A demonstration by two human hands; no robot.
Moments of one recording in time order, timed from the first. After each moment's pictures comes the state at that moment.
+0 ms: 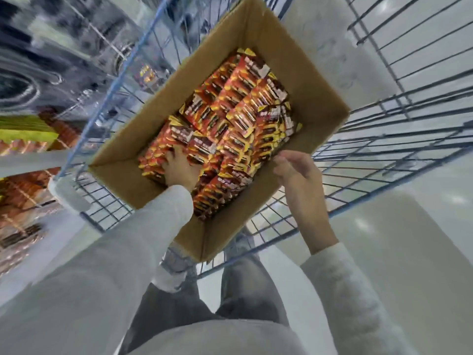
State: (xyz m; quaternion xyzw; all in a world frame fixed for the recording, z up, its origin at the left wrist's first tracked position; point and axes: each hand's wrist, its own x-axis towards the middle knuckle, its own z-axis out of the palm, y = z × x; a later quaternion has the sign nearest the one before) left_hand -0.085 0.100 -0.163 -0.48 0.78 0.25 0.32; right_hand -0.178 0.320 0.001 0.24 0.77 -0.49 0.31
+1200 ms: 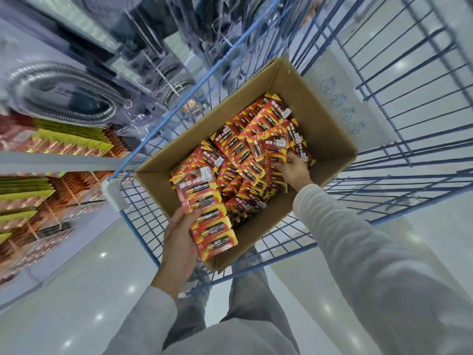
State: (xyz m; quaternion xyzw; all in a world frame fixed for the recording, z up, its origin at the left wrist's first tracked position) left_hand -0.013 0.141 0.035 -0.64 0.33 0.70 -0.02; right_hand -0.252 0.290 -0.112 0.11 0.81 -0.36 0.45
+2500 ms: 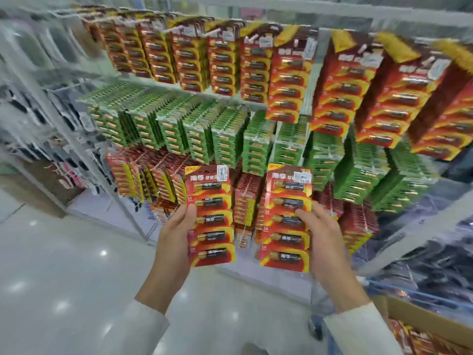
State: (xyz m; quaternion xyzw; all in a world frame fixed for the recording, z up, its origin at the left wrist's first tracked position) left_hand 0.555 -0.024 0.309 -0.49 0.31 0.60 -0.55; right_hand 0.310 -0.015 0.341 -0.31 0.54 -0.56 0.55
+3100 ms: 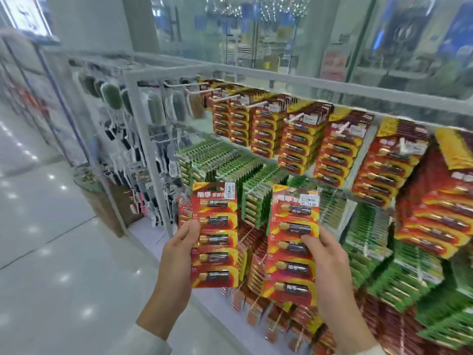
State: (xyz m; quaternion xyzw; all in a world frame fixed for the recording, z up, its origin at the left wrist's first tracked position) left_hand 0.719 -0.161 0.366 -0.53 0.24 0.46 -0.67; right_hand 0.494 -0.198 0.406 -0.42 0.47 -0.50 0.59
